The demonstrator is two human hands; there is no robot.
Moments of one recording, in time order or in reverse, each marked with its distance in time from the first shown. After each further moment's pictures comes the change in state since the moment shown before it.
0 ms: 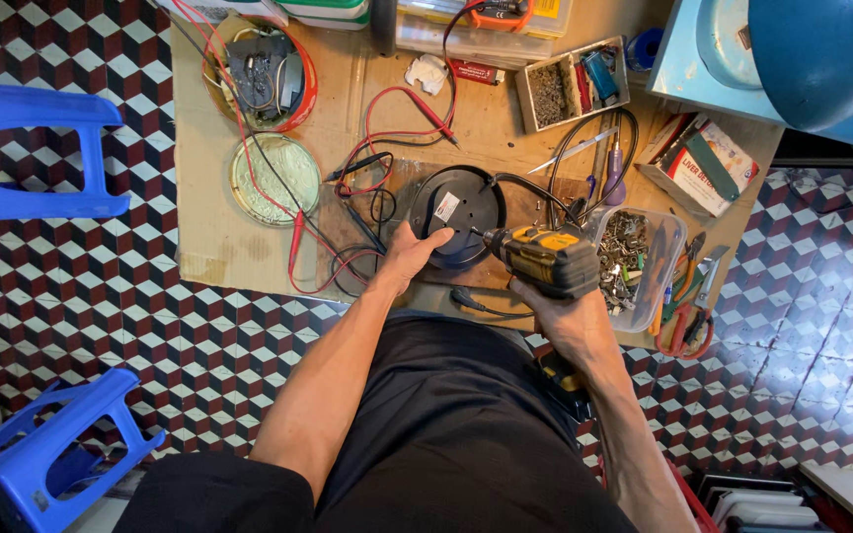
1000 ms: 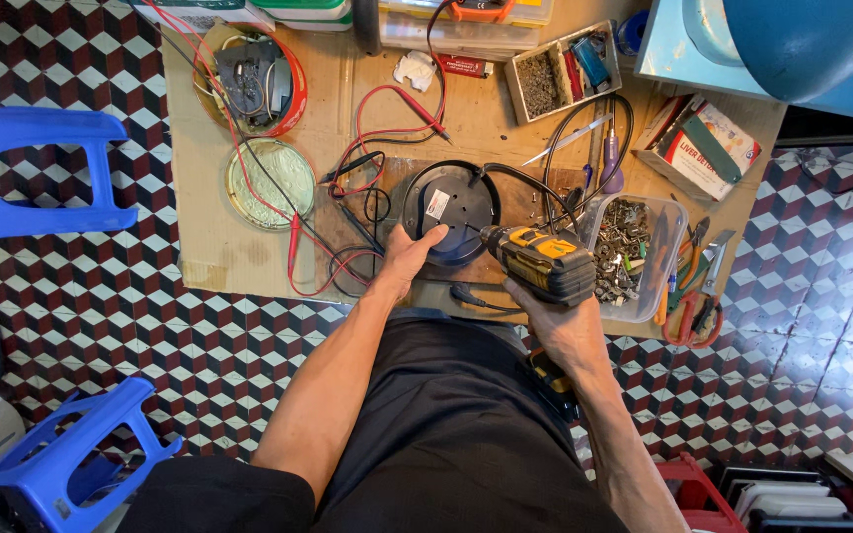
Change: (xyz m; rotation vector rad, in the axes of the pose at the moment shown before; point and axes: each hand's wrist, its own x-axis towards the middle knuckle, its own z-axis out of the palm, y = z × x) left_hand -0.010 -0.003 0.007 -0.101 0.032 0.050; right_hand -0.013 0.027 0.009 0.134 0.072 0.012
